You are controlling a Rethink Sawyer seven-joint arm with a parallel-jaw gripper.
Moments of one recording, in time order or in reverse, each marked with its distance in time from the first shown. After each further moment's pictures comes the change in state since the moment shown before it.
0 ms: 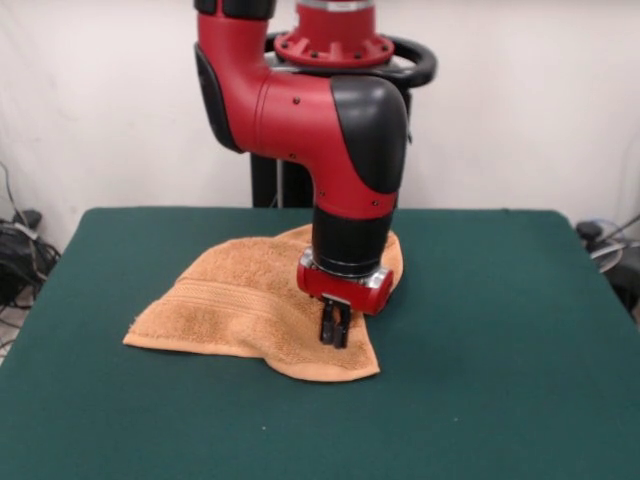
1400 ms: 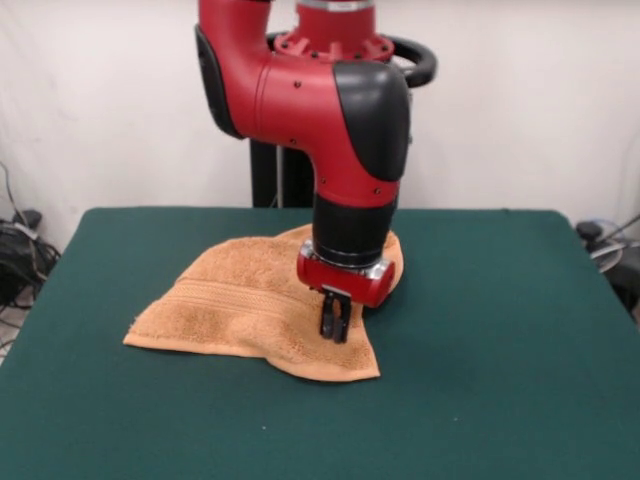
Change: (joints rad) arm 0.013 -0.032 -0.011 0.010 0.022 0.019 0.000
